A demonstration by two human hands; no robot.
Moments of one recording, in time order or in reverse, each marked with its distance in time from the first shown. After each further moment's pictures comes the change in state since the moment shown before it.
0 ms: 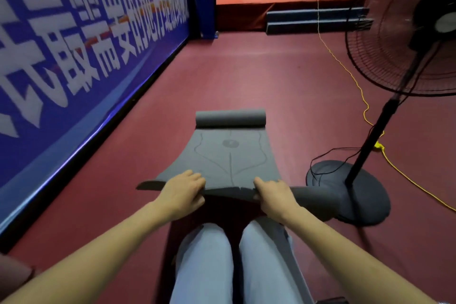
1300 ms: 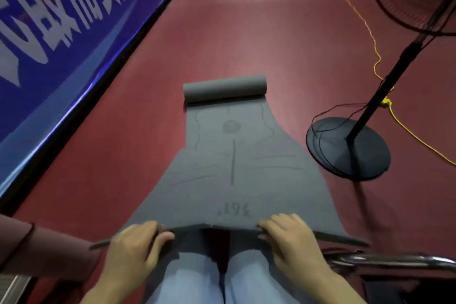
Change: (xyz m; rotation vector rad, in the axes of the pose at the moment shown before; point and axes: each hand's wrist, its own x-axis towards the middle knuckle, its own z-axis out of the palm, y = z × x) left_hand -0.193 0.064 0.056 -0.171 0.177 -0.382; right_hand -0.169 -0.011 0.078 0.305 0.381 -0.283
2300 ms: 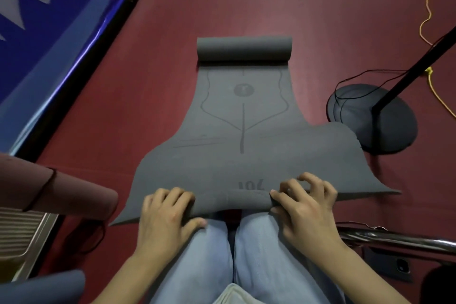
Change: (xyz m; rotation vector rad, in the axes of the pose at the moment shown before) left_hand -0.024 0.040 0.010 0.137 -0.173 -0.057; right_hand -0.002 -0.012 0.005 -0.265 -0.063 0.112
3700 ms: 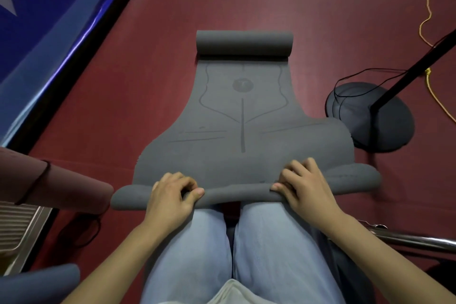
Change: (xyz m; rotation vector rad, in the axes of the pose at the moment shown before) left_hand 0.033 -0.014 0.030 -0.342 -0.097 -0.228; right_hand 0.029 0.039 0.034 0.273 -0.111 -0.014
